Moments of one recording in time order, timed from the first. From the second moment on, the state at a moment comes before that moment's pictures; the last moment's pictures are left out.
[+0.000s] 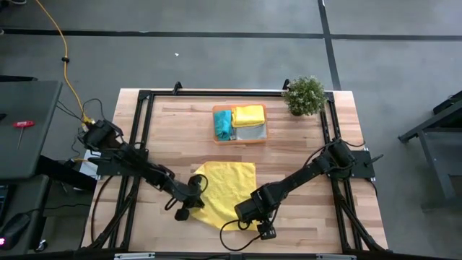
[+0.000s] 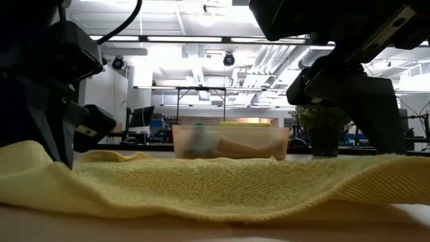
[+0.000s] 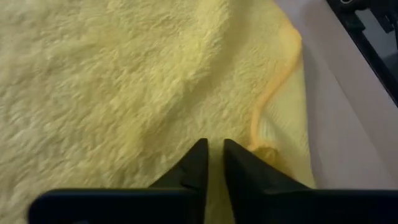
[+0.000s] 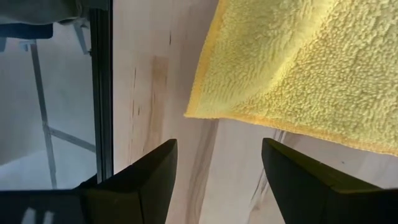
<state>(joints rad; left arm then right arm) -0.42 1.66 0.44 0.50 -0.05 -0.37 0.48 2.08 1.54 -0.82 -0.37 0.34</state>
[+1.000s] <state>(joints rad) -0.57 1.66 0.47 0.53 0.21 -0.60 0.42 2.06 1.54 -0.88 -0.30 0.18</state>
